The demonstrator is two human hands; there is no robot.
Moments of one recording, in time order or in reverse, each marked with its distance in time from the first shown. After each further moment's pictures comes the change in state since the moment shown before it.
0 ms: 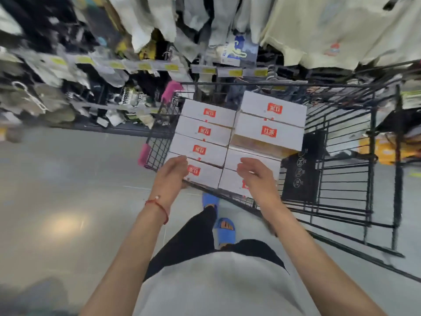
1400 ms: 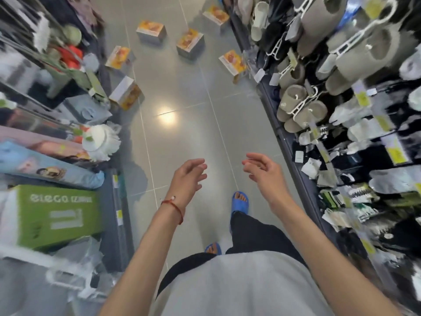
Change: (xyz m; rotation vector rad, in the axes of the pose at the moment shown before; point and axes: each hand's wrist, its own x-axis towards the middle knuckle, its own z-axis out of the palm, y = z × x) left_hand 0.046 -0.062 -0.624 -0.728 0.807 -0.190; right_hand -0.044 -0.123 0.762 -0.617 -1.026 -0.174
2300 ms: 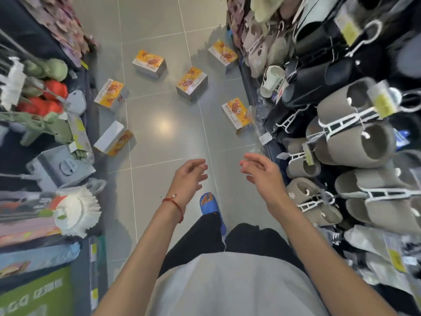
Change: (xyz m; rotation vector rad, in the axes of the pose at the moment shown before) left_hand 0.365 0.315 0.036 -0.040 0.021 -0.040; right_hand 0.420 -0.253 0.033 -0.070 -0.030 0.037
